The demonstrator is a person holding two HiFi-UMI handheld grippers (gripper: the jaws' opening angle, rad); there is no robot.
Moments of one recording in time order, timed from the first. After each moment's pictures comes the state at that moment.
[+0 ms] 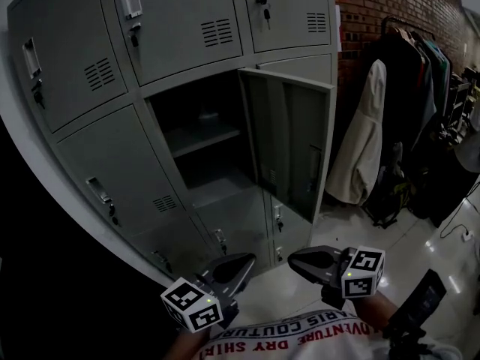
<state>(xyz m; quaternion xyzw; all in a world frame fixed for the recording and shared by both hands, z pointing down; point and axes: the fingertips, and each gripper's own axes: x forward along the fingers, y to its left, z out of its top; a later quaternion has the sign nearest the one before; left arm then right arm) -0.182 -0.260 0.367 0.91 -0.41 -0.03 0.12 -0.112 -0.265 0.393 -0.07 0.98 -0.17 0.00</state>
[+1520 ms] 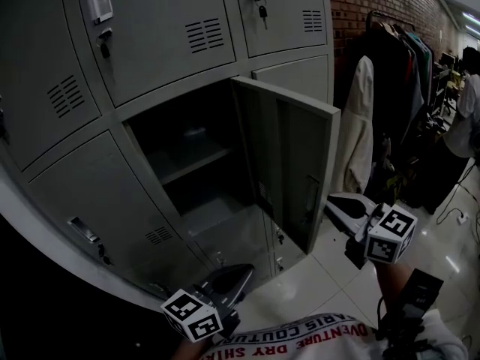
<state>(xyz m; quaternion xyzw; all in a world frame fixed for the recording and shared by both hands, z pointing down) -0.228 -0.322 0.386 0.92 -0.36 -0.03 0.15 -0.079 -0.418 0.311 -0.29 0.96 -0.02 0.03</state>
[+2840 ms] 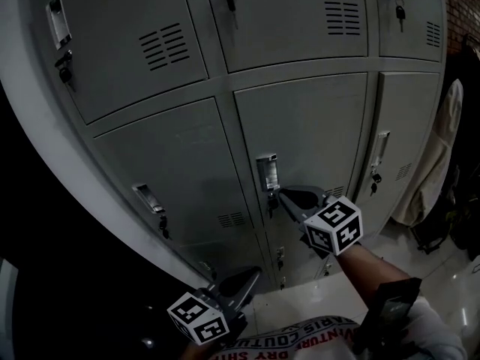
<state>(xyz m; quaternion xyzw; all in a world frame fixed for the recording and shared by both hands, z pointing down) -0.380 -0.304 0.388 0.84 -0.52 -0.07 0.15 -0.392 -0.470 0.349 -0.15 0.99 0.00 -0.05</state>
